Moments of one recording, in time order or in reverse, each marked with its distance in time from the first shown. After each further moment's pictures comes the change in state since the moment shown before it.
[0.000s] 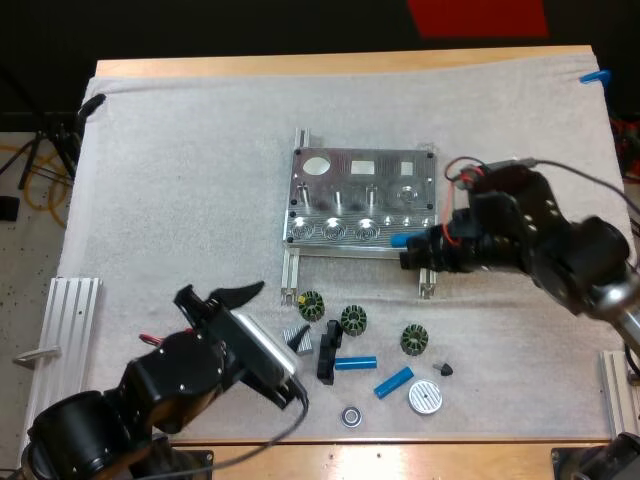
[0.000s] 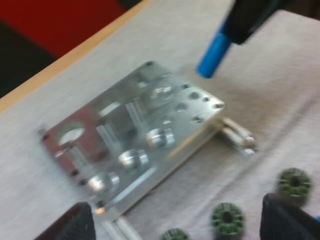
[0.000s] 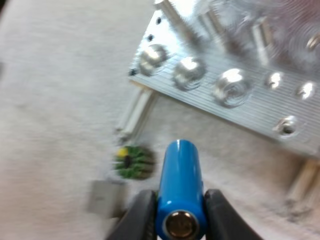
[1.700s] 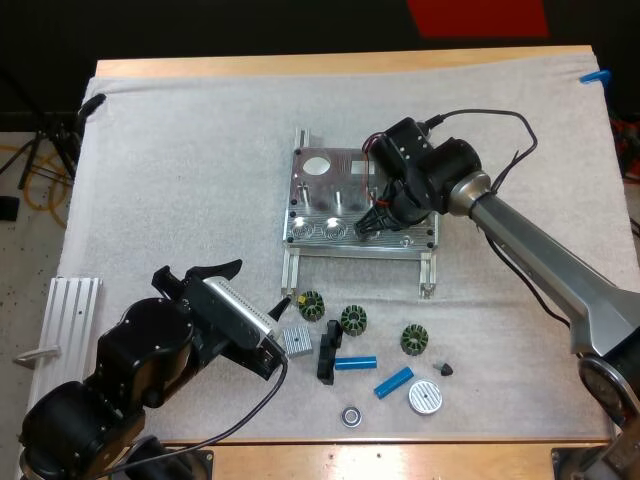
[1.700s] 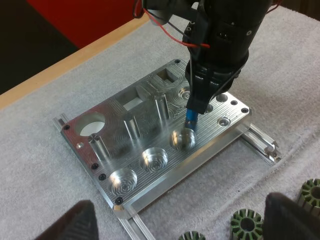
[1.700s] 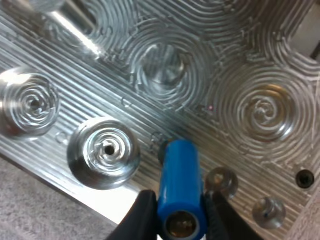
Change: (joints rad) left arm 0.281 0.000 0.000 -0.031 0.223 0.082; right arm 0.000 0.592 -0.344 0.102 0.258 -0.270
